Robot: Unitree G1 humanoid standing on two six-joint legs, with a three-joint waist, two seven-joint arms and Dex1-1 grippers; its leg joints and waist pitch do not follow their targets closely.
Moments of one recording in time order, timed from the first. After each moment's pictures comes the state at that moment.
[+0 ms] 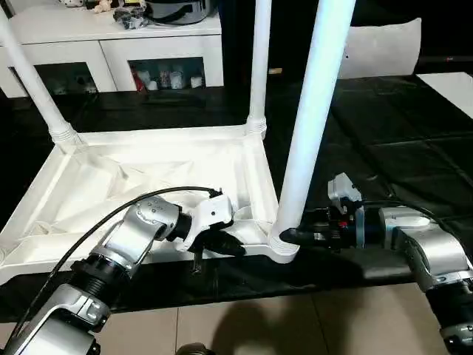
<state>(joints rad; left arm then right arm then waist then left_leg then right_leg) -0.54 0.42 -0.42 0.39 -0.02 0.23 -1.28 -0.38 -0.51 0.13 0.25 0.31 0.37 1.28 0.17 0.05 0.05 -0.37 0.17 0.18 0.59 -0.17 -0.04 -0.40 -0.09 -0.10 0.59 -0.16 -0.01</state>
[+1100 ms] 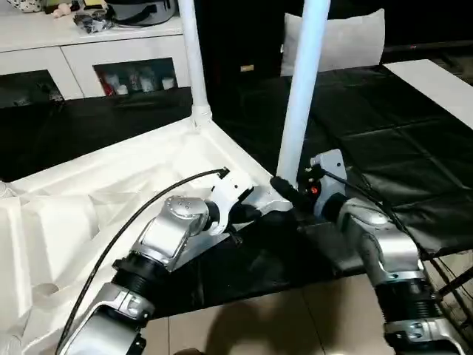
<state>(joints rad) -0.57 0.17 -0.29 0.41 0.00 0.48 -0.80 -0.41 -0.22 0.00 0.24 0.19 0.43 0.59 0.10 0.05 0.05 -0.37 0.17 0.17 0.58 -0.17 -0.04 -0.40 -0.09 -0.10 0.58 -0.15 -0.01</state>
